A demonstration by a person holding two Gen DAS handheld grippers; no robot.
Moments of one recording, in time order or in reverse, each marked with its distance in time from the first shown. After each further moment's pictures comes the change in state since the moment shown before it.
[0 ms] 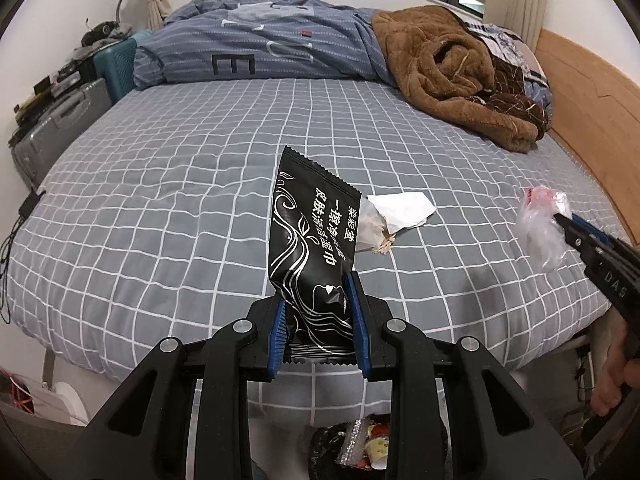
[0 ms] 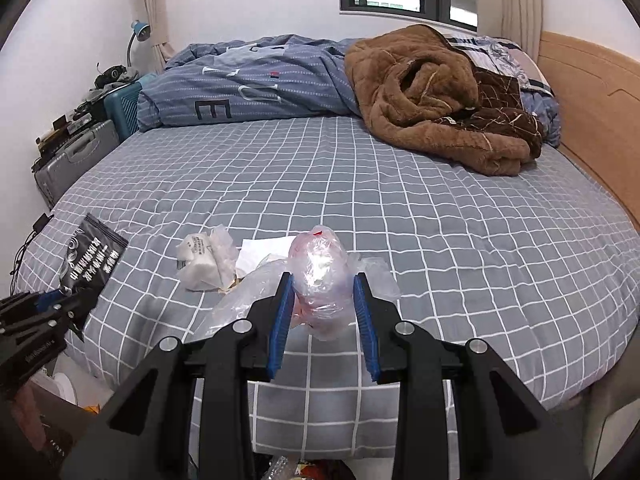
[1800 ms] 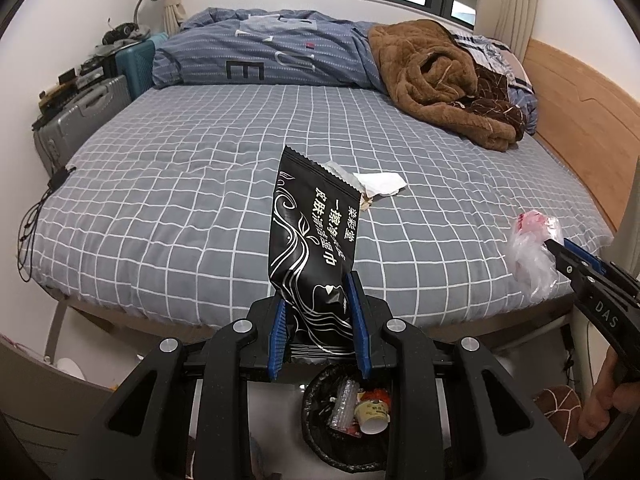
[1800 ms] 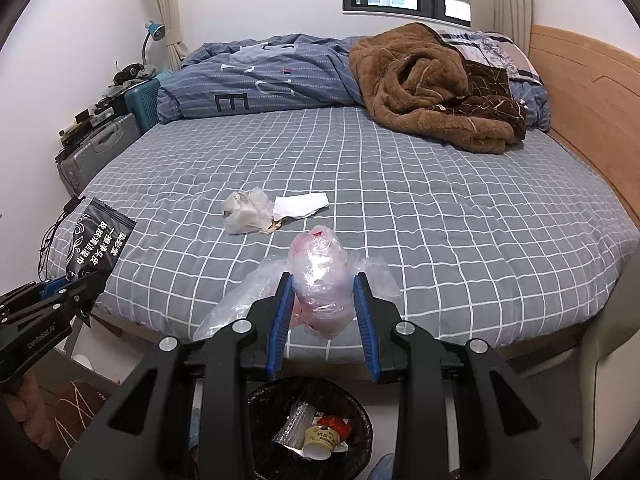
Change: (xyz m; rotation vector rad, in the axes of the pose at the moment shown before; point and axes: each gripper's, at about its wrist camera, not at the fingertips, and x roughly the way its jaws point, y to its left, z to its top) left arm -0.102 -0.004 -0.069 -0.028 -0.020 -0.011; right arm -0.115 0.015 -0.064 0.021 0.028 0.030
